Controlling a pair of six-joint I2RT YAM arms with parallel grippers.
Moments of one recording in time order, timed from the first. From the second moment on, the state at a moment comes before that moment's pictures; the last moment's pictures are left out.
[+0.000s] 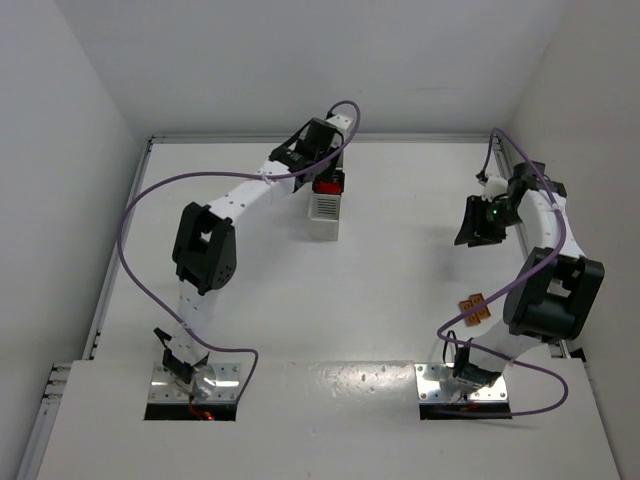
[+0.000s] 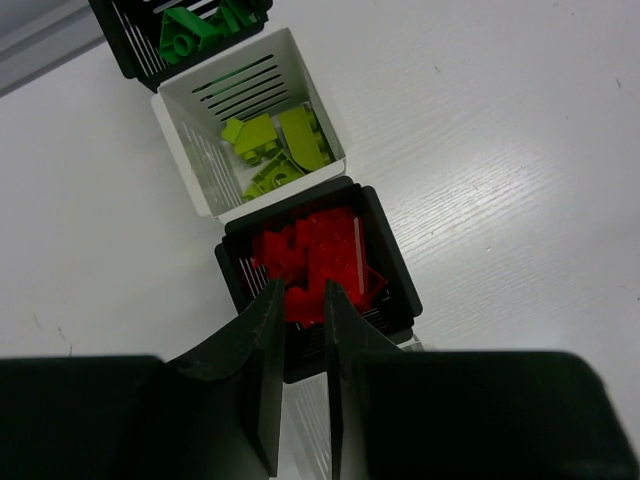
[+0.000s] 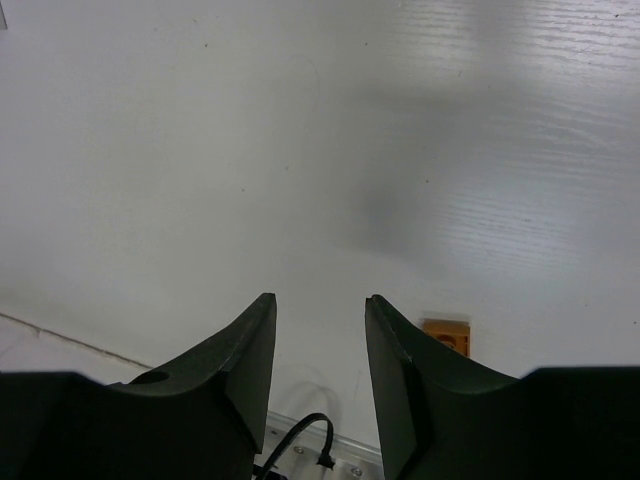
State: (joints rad) left arm -0.57 2.12 1.93 -0.42 -0.15 -0.05; right arm -0.33 1.60 1.22 -0.95 -0.43 -0.25
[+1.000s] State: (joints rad) left arm -0.52 2.13 1.90 -0.44 -0.10 -0.06; right arm -0.33 1.40 0.99 -0.96 -0.19 -0.66
